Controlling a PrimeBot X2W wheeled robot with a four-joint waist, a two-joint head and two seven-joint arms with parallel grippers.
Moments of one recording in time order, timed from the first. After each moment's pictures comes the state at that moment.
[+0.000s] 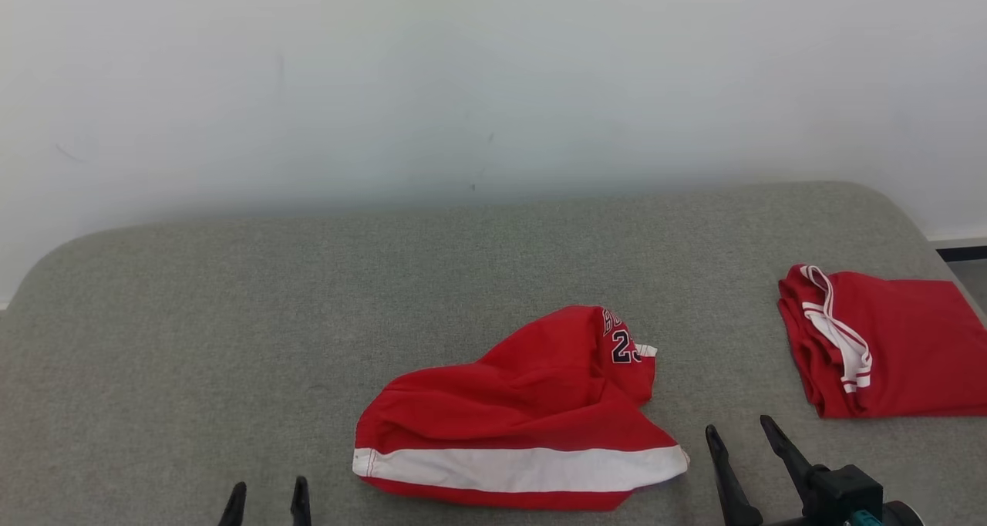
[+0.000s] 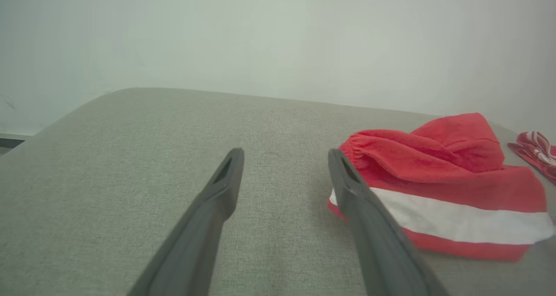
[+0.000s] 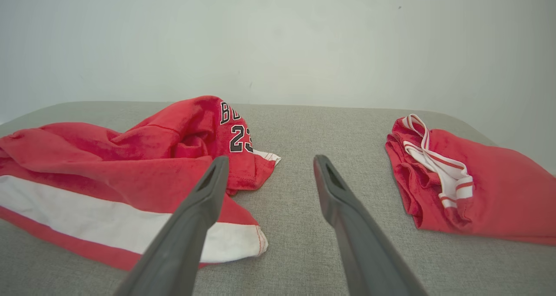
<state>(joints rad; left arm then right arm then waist) 0.14 0.05 -0.03 0.13 -0.18 -0.02 -0.26 -0.04 -0.15 0.14 0.37 0.15 0.13 -0.26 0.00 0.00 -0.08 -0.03</state>
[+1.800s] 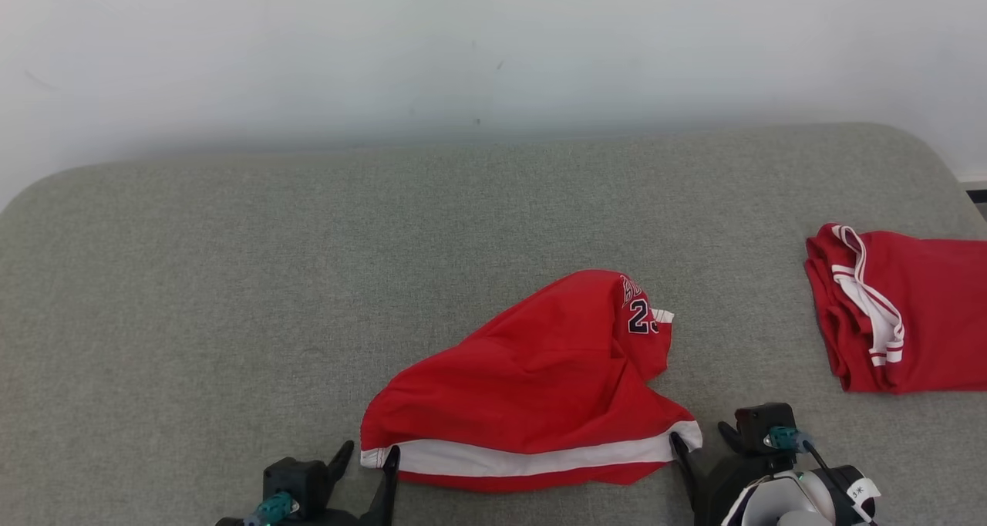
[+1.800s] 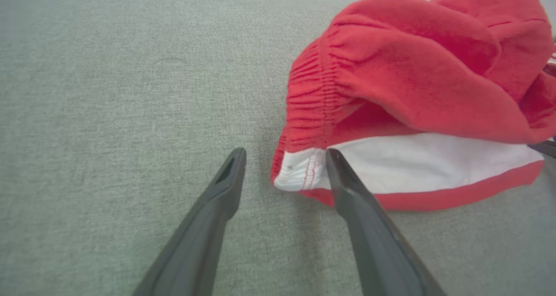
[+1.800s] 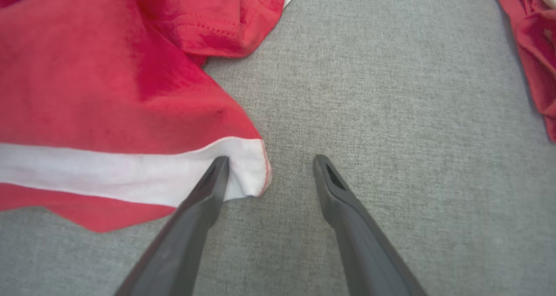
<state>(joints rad) -0.22 0.06 -0.25 0.65 -0.25 -0.11 -0.21 -0.36 -0.10 0.18 0.88 0.14 0.13 -0.02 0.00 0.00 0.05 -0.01</state>
